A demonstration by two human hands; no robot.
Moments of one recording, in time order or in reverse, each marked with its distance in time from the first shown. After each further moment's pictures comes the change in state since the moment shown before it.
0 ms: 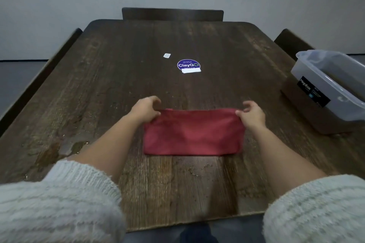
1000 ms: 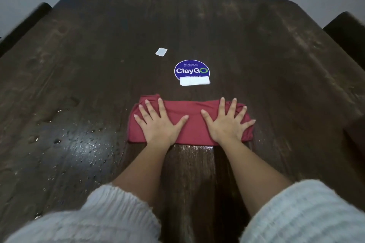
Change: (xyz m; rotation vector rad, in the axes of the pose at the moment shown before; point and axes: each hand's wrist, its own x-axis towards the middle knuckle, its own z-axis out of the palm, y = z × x) left_hand 0.227 0.029 0.140 0.239 0.114 -0.372; right_hand 0.226 -0.035 0.174 -0.744 -0.174 -0.182
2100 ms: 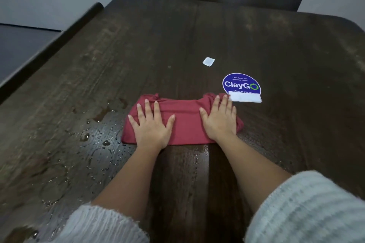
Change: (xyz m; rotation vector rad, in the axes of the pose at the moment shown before) left_hand 0.061 -0.134 -0.028 0.009 0.039 -0.082; right_hand 0.026 -0.159 0.022 -0.052 0.035 -0.337
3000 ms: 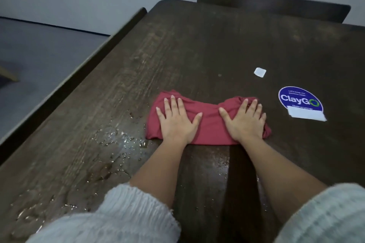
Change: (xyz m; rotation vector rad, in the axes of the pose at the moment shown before) left_hand 0.050 -0.082 -0.023 -0.039 0.033 0.013; right_hand 0.016 -0.102 0.011 0.012 0.013 0.108
